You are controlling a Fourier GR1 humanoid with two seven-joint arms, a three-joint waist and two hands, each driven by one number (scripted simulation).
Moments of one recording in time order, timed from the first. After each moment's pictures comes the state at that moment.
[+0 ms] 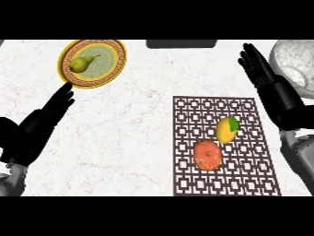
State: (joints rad) left arm -0.15 0.60 -0.33 -1.66 0.37 0.19 0.21; right arm -0.41 -0.51 0.31 -1.49 -0.37 -0.12 -0.11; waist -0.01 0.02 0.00
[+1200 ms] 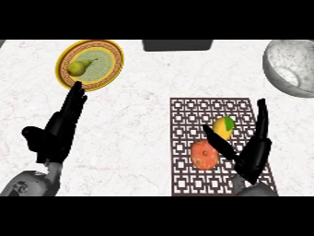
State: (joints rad) left arm -0.16 0.37 -0.33 -1.57 0.26 0.37 0.06; right arm -0.10 -0.17 0.40 -1.45 0.48 -1.15 0.18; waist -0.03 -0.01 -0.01
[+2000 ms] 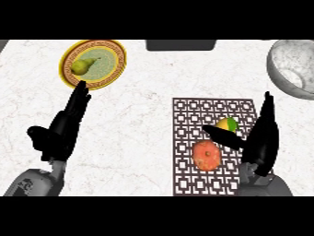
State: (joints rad) left arm -0.17 0.34 -0.32 -1.54 0.24 0.34 0.04; right arm -0.14 -0.07 0.27 -1.69 0.93 -0.59 0.99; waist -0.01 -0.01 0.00
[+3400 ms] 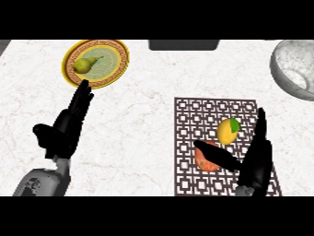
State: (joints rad) left arm -0.15 0.20 -0.19 -1.53 0.09 0.21 0.06; right arm 0.02 0.00 0.33 -1.80 0.82 -0.64 0.88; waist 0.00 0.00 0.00
